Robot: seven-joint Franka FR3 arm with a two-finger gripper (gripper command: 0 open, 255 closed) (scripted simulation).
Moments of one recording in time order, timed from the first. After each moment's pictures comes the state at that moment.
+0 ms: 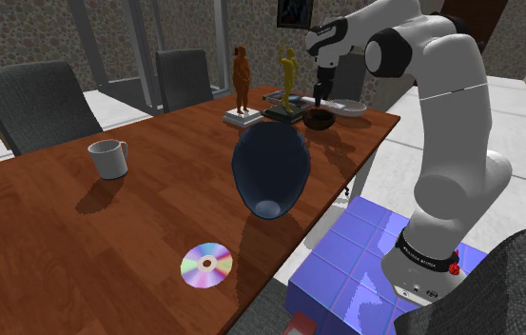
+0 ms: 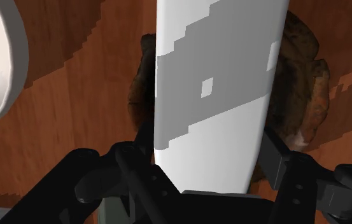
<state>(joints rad) -0.32 0.53 -0.43 -1.35 0.21 1.83 -0.79</state>
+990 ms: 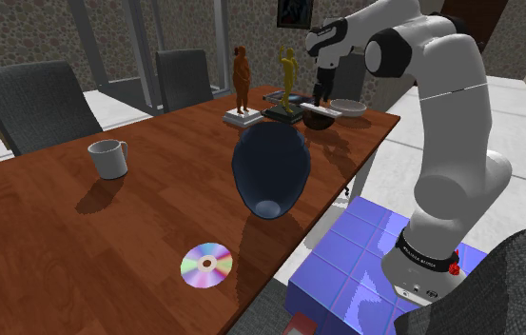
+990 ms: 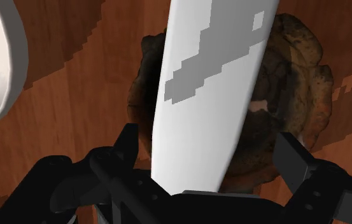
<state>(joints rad) -0.32 0.53 -0.43 -1.35 0.21 1.84 -0.79</state>
